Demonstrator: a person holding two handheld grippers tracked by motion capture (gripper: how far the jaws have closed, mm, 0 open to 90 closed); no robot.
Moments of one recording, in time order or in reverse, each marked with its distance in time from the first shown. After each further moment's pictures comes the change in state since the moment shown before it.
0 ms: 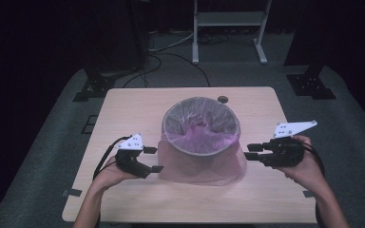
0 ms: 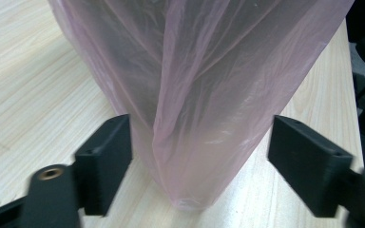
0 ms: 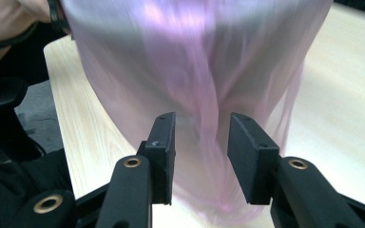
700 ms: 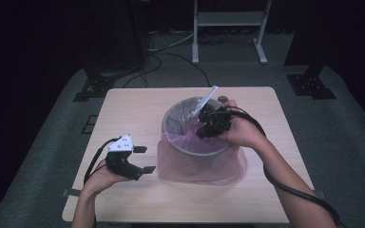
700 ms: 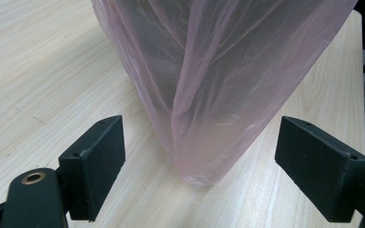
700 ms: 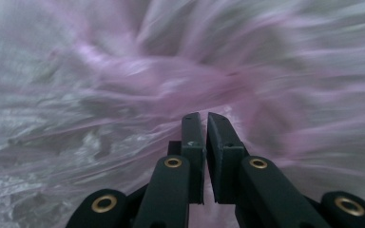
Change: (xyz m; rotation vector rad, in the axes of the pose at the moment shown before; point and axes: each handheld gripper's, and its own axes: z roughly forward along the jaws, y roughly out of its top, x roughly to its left) left arm -0.002 -0.008 -0.024 -0.025 0.066 -0.029; right arm 0.029 0.134 0.137 0.459 -0.032 -0.248
